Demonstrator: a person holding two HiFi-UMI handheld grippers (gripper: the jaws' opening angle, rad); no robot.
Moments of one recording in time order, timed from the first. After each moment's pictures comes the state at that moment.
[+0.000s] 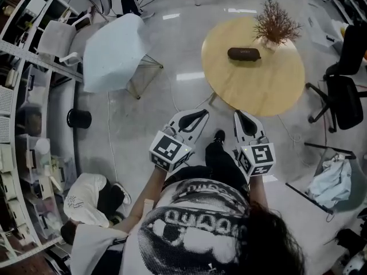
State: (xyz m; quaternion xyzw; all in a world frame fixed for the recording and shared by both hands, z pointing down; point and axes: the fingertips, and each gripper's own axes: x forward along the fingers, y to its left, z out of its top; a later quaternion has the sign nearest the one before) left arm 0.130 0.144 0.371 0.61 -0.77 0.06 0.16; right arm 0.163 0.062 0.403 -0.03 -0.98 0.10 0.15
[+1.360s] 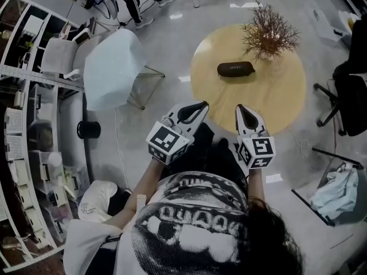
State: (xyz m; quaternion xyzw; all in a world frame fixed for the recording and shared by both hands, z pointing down) left arm 0.046 0.016 0.369 0.63 -0.75 0.10 0.17; right arm 0.088 -0.067 0.436 0.01 -0.98 0.16 0.14
